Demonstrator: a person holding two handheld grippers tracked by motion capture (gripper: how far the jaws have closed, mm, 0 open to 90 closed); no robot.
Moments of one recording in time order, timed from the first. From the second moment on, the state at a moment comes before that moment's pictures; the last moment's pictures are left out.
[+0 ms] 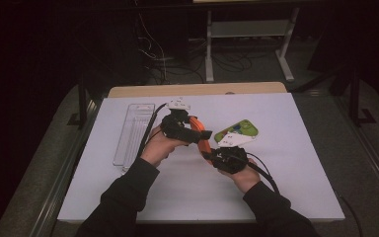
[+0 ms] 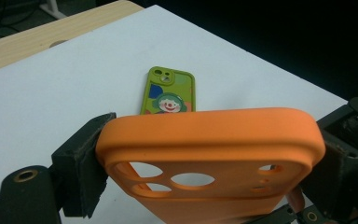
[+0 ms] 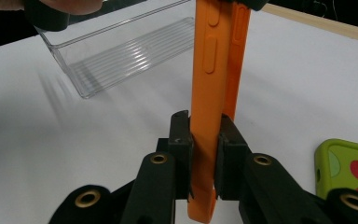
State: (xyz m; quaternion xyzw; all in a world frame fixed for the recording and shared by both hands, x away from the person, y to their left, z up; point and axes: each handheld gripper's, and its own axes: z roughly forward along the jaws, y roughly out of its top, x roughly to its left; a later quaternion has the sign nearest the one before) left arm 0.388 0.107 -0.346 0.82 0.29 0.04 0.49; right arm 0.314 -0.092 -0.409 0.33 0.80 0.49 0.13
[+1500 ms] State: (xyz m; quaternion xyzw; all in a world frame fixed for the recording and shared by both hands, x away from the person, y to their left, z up) left arm 0.428 0.185 -0.275 0.81 0.33 0.14 0.46; right arm 0.288 -0.183 -0.445 0.34 0.84 0.40 0.10
